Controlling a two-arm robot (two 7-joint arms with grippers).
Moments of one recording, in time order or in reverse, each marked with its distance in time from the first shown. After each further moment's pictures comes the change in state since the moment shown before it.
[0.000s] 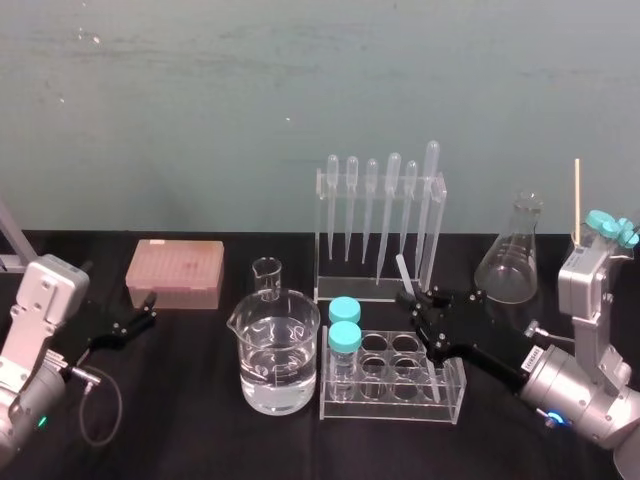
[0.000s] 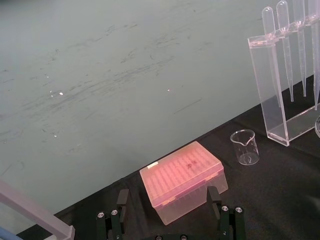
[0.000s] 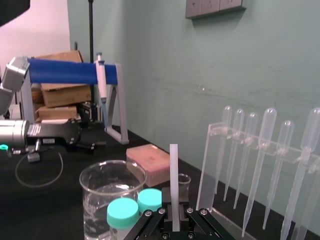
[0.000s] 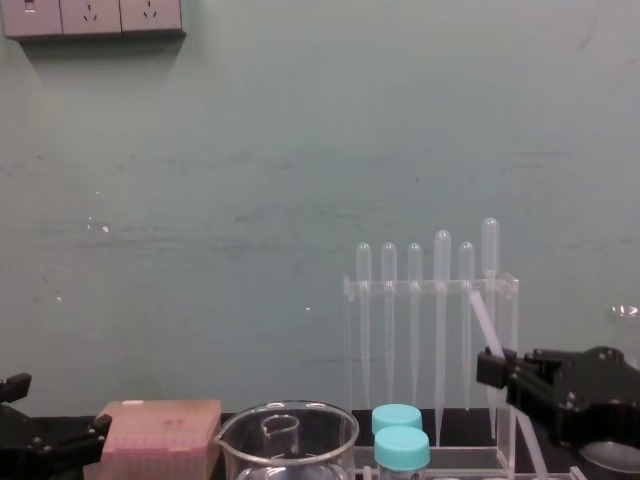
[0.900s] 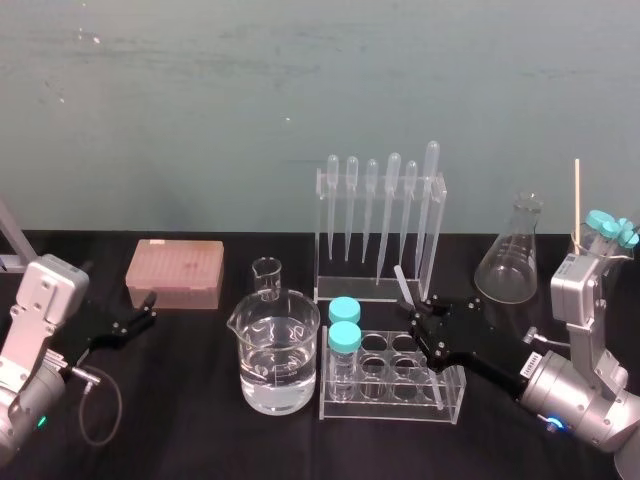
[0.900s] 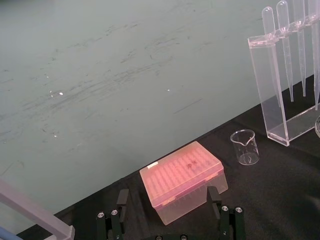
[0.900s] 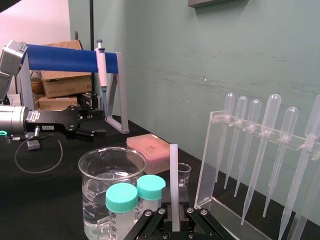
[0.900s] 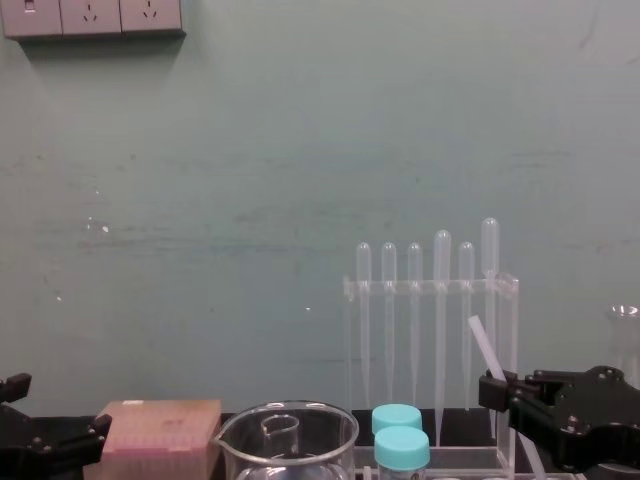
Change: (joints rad) left arm 0.000 0.000 0.000 0.000 0.000 0.000 0.000; right arm 0.010 0.005 -0.014 0.030 -0.019 -0.003 0.005
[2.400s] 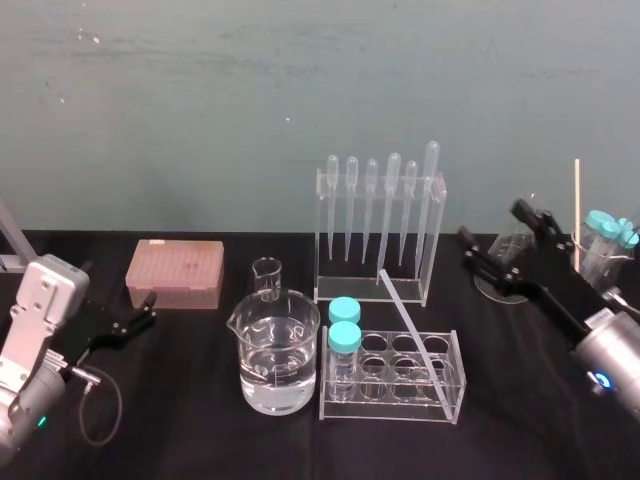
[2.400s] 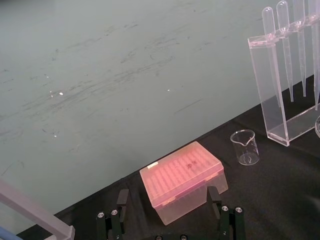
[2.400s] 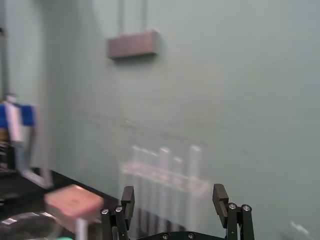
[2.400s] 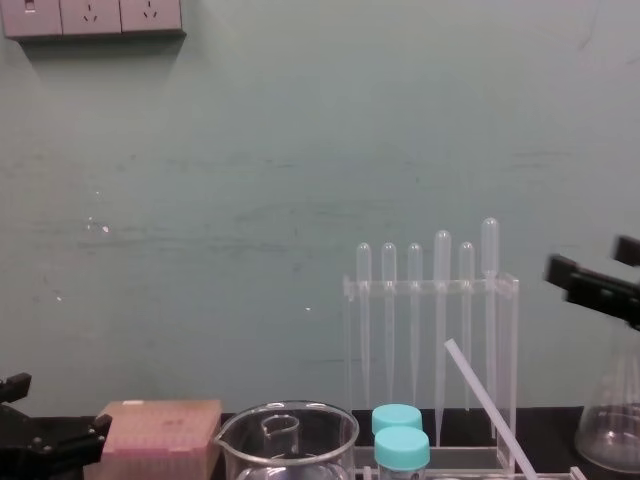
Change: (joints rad) left arm 0.000 0.000 0.000 0.000 0.000 0.000 0.000; right arm -0.081 -0.042 0.178 -0.121 0.004 -0.027 -0.229
